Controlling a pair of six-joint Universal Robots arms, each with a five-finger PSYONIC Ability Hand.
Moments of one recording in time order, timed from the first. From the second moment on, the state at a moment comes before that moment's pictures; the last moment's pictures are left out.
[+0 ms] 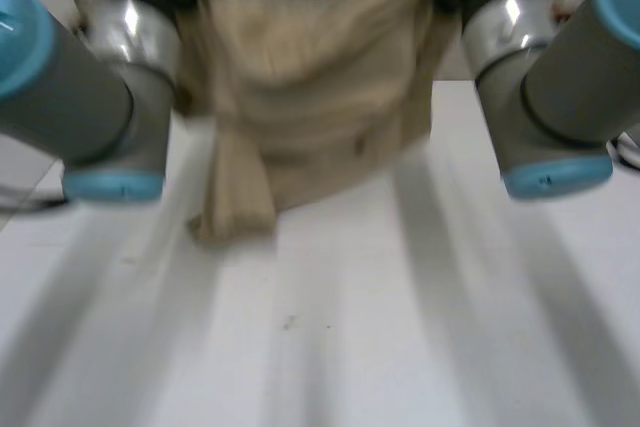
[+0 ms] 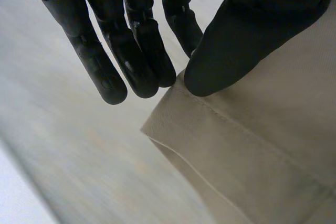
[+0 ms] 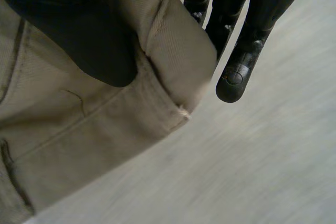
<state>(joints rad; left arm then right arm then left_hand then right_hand) 4.20 -1.94 -1.14 3.66 -1.72 3.70 2.11 -1.14 1.01 -0.36 1.60 2.56 1.13 1.20 1.19 1.20 0.99 0.99 1.18 1.18 1.19 0.97</state>
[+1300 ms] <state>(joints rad) 4.35 -1.67 -1.92 3.17 -1.46 3.47 1.91 -1.17 1.76 -0.17 1.28 2.67 0.78 0.76 0.76 0.76 0.58 0.54 0.62 0.62 0.62 0.45</state>
